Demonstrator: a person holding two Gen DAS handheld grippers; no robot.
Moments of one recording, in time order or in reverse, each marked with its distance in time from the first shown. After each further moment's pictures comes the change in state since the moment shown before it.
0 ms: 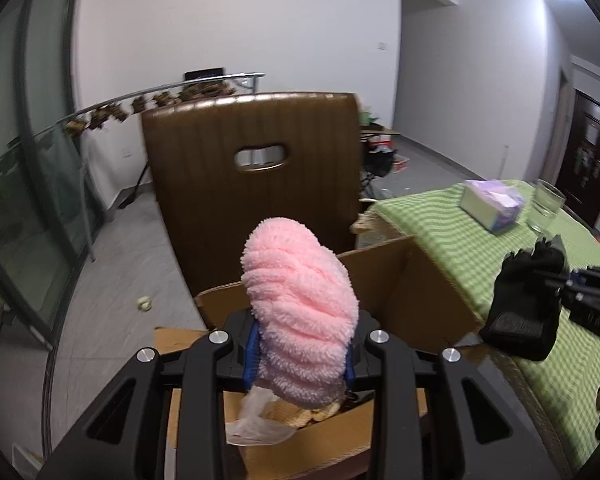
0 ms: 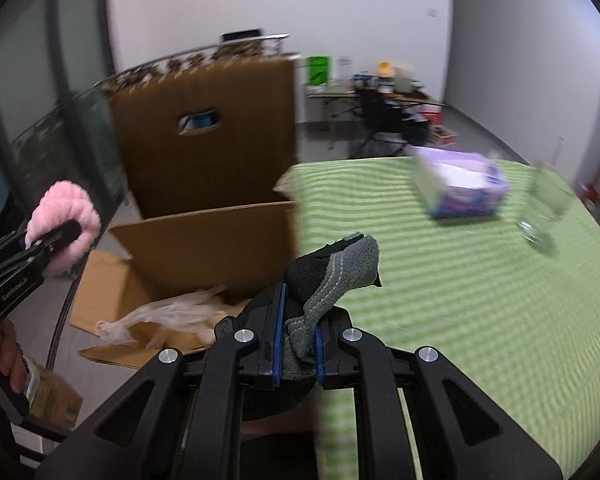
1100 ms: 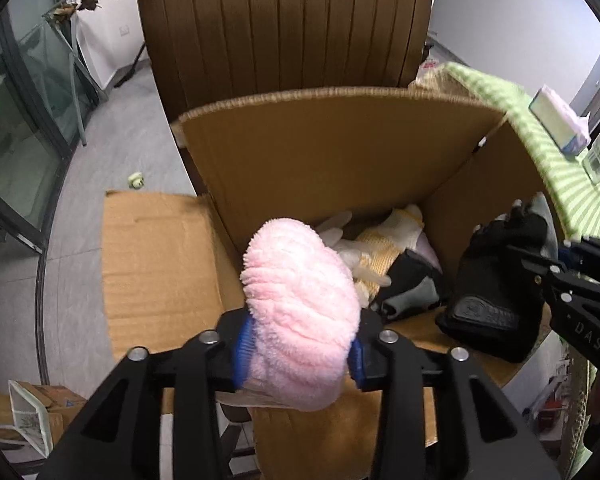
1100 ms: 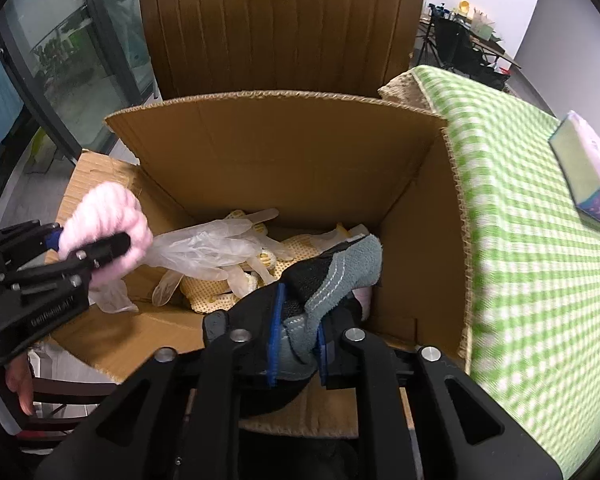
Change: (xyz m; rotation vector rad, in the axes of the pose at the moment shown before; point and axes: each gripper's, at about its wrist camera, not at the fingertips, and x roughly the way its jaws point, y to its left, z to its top) left arm 0.131 0.017 -0.053 -0.100 0.491 -0.009; right arm 0.131 0.065 -0.010 -0.147 0.350 0.069
